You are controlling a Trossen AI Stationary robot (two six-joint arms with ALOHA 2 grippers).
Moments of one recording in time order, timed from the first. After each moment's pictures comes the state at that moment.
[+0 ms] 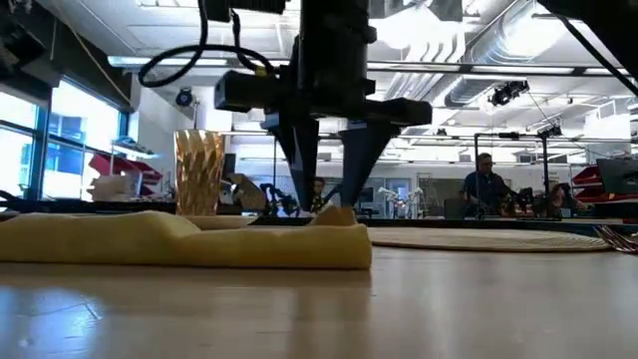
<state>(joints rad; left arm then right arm) -0.97 1.11 0.68 -0.56 -0.67 -0.98 0.24 2.41 2.20 -1.32 0.16 1.30</state>
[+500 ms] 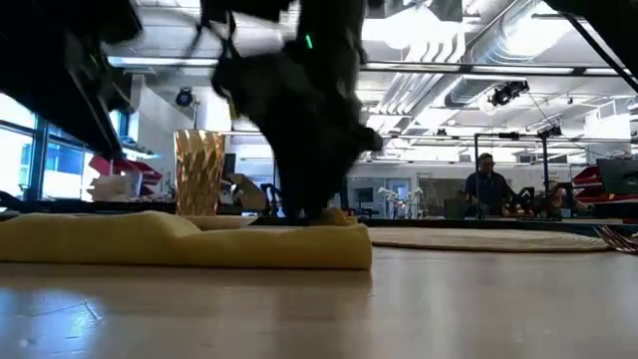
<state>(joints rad) -0.59 1.44 0.68 -0.30 -0.44 -0.78 0.22 2.39 1.97 -1.10 0.03 0.78</state>
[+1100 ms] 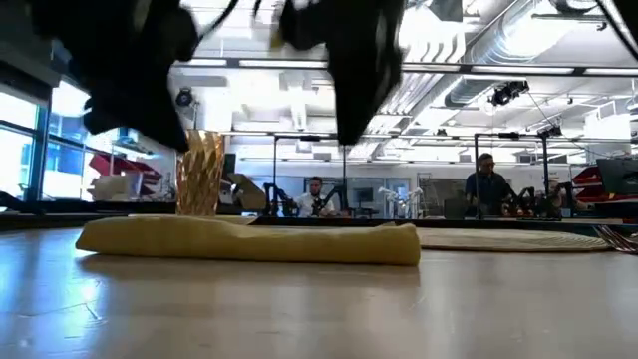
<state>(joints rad) -0.47 1.46 0.82 -0.27 -0.43 -0.98 0.25 2.11 1.92 -1.23 0.29 0.50</state>
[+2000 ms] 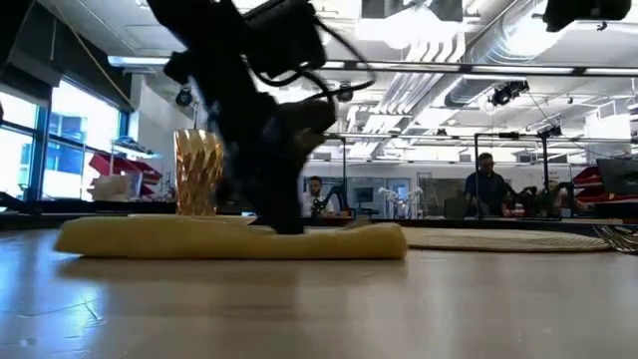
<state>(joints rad) -0.18 1.88 1.02 -0.35 -0.11 -0.98 0.51 1.10 1.18 -1.19 0.38 1.20</state>
